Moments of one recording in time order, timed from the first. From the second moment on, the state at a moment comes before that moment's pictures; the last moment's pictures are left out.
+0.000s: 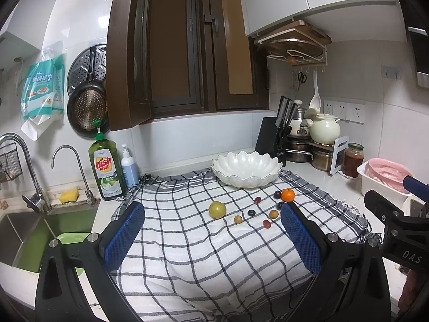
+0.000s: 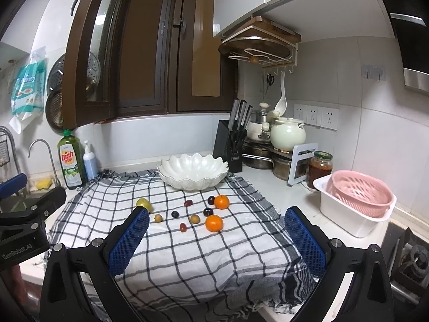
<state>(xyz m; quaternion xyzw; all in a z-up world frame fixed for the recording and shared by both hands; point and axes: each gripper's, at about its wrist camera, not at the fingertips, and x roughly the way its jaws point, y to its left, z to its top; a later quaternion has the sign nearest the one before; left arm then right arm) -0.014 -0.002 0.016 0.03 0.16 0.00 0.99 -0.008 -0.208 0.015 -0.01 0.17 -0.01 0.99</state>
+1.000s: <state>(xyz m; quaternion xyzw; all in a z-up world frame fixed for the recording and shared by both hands) -0.017 -0.005 0.019 0.02 0.16 -0.01 0.99 -0.013 -0.207 0.017 -0.01 0.16 -0.02 0.99</state>
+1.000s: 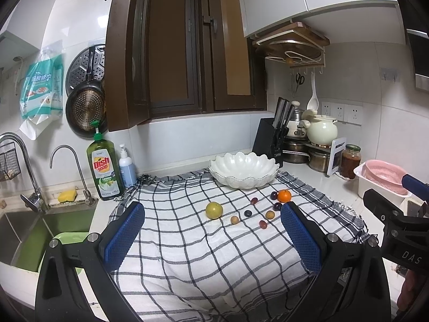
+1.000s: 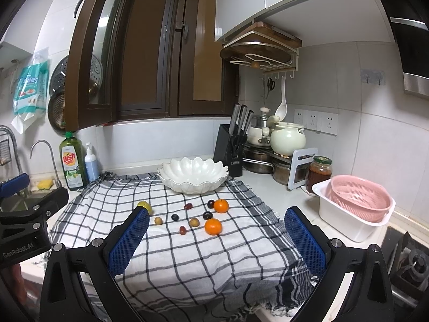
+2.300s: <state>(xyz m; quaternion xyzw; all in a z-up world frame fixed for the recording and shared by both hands) 0.065 -0.003 -0.008 0.04 0.22 -0.04 0.97 0.061 -0.196 -0.015 -0.01 0.21 0.00 0.98</state>
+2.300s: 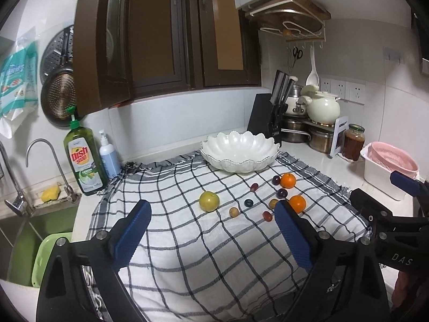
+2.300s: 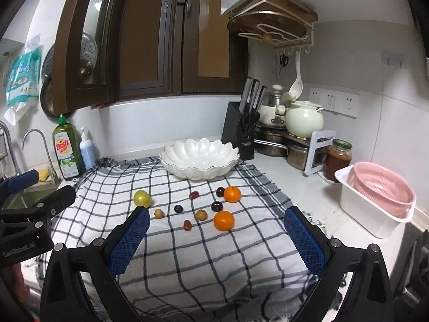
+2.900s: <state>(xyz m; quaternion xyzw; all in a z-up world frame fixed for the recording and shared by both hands) 0.156 -0.003 -0.043 0.07 0.27 -0.11 0.95 0.151 -0.172 -0.052 -0.02 0.27 0.02 0.96</state>
